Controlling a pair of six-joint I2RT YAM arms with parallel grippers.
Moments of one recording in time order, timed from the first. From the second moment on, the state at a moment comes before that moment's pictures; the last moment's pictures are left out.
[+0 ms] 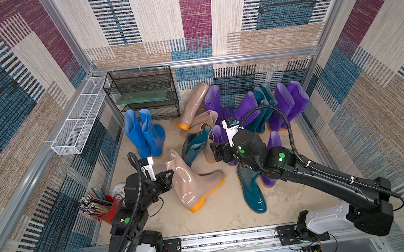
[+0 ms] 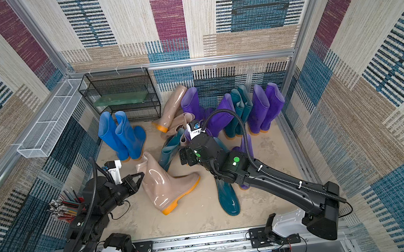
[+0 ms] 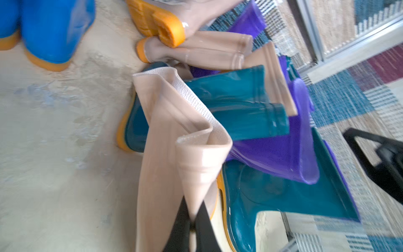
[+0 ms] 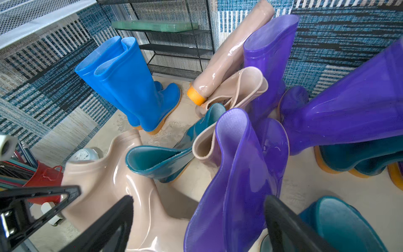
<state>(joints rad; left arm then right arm) -0.22 0.52 0.62 -0.50 0.32 -0.67 0.99 1.31 1.35 -0.51 0.43 0.40</state>
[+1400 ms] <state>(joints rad) -0.71 0.53 0.80 -0.60 0.31 -0.53 0.98 1.27 1.31 -0.47 0.44 0.36</state>
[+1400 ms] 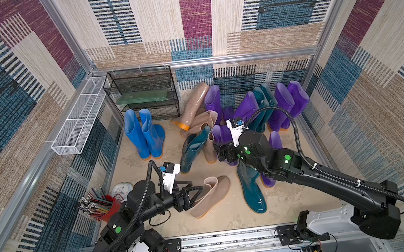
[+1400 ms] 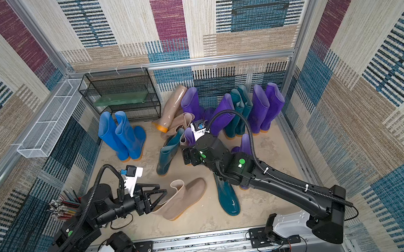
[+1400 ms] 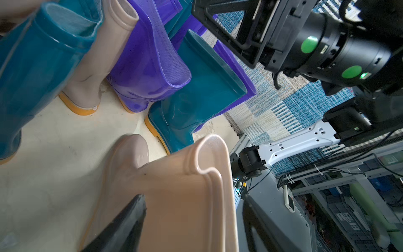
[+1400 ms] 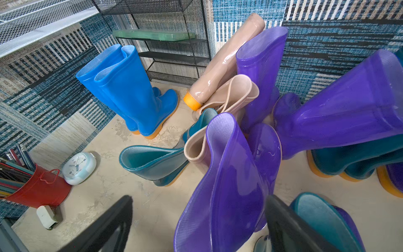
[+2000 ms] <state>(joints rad) -0.68 0.98 1.14 -0.69 -0.05 -0.26 0.96 1.28 1.32 -0.47 0.43 0.35</state>
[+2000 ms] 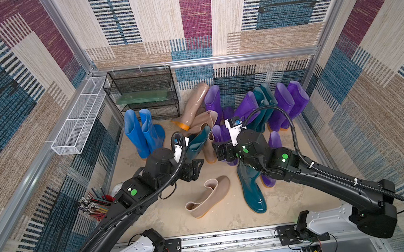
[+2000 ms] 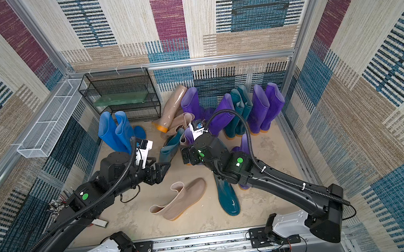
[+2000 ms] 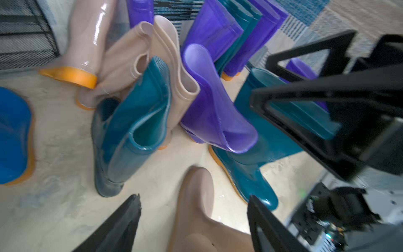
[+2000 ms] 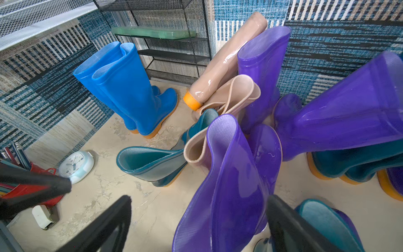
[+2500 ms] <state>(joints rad) -0.52 1.23 1.22 -0.65 0.09 -0.18 0.87 1.30 1.31 -0.46 0.36 0.33</state>
